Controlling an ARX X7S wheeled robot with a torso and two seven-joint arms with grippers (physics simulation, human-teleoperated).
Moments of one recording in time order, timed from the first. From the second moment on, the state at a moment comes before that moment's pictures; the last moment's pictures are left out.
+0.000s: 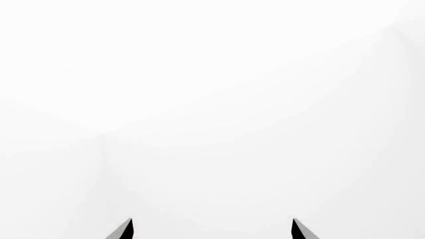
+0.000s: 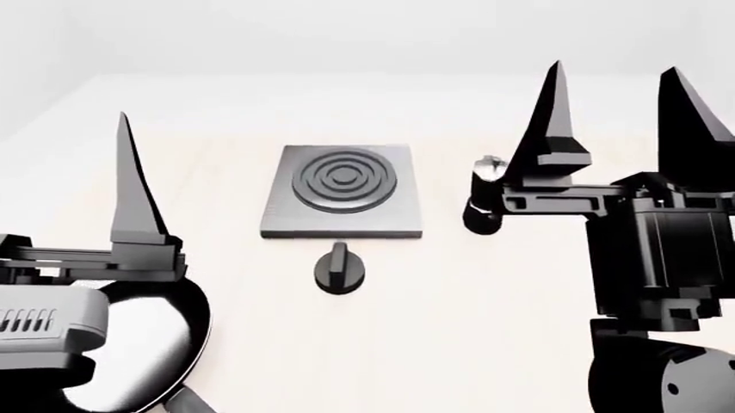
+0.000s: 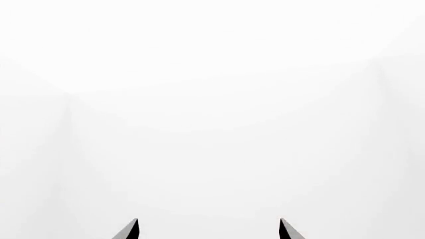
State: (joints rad) left arm -0.30 0.00 -0.21 1.05 0.31 -0.54 0.40; right arm 0.45 0.22 0.02 -0.88 0.41 0.62 0.26
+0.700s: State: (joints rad) left arm -0.29 0.00 -0.21 1.05 0.31 -0.53 0.40; right arm 0.44 0.24 0.01 -0.88 0.43 0.60 0.28
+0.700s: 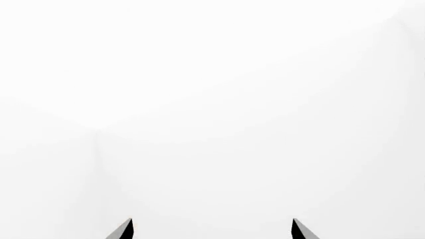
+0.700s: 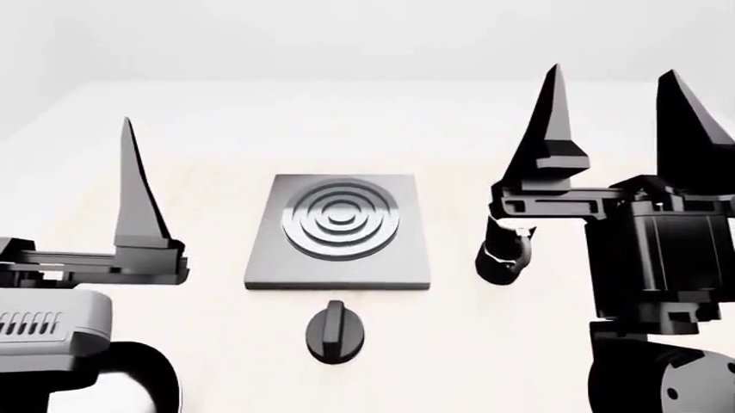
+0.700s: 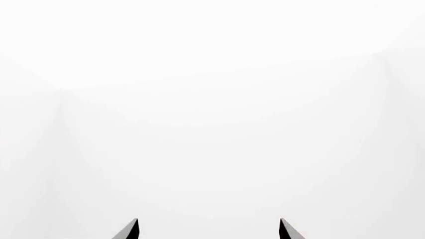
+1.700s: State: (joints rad) left arm -0.36 -0.01 -0.07 0.87 0.23 -1.06 0.49; right arm 0.44 0.28 -0.02 -0.89 0.47 0.58 0.33
